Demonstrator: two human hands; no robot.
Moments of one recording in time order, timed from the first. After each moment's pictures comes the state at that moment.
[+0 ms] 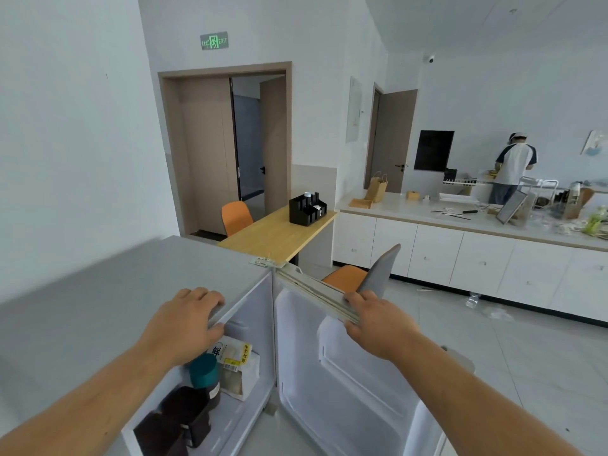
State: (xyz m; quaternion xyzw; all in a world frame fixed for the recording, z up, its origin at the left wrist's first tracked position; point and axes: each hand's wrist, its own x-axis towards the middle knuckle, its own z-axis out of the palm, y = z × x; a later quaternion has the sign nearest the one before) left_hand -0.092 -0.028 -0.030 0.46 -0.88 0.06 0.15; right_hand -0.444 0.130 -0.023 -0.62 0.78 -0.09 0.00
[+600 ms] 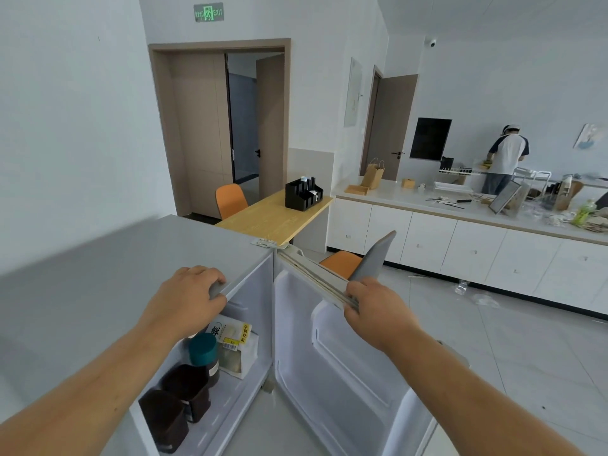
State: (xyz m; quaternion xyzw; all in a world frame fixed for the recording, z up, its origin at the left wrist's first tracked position) left_hand -0.089 -0.037 -0.039 0.47 -0.85 0.00 0.23; right_hand -0.412 0.140 -0.025 -0.62 0.77 -0.17 -0.03
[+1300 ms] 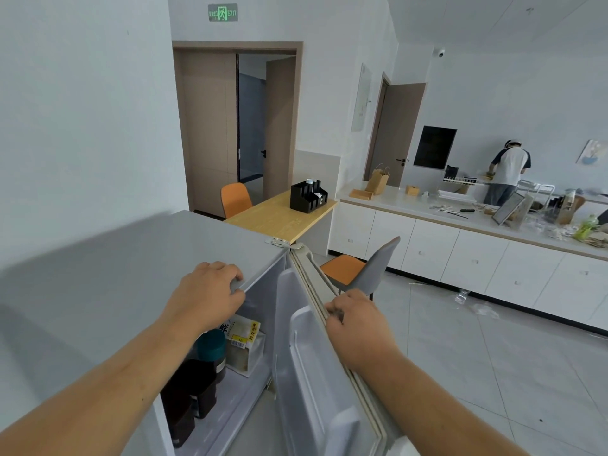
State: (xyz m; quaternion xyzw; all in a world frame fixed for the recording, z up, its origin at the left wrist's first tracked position) left_hand -0.089 -0.032 -0.035 0.47 -0.85 -0.02 0.24; right_hand -0.334 0.142 -0.033 -0.59 0.75 -0.30 0.03
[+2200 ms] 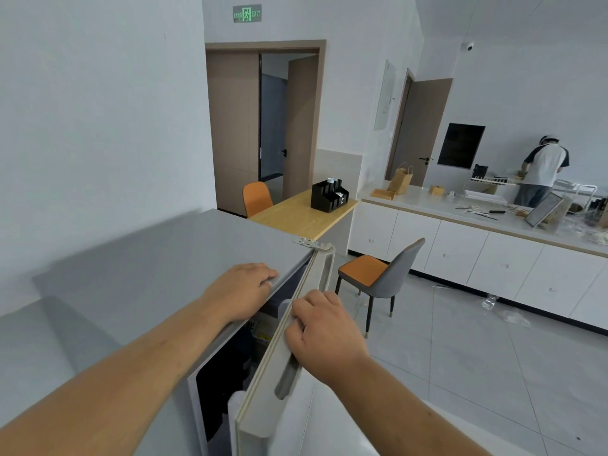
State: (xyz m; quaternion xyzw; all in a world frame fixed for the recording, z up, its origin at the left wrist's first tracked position) left_hand -0.084 -0.052 -0.029 0.43 -0.88 -0.11 0.16; right_hand -0.244 0.102 -0.044 -0.72 0.64 -0.27 -0.05
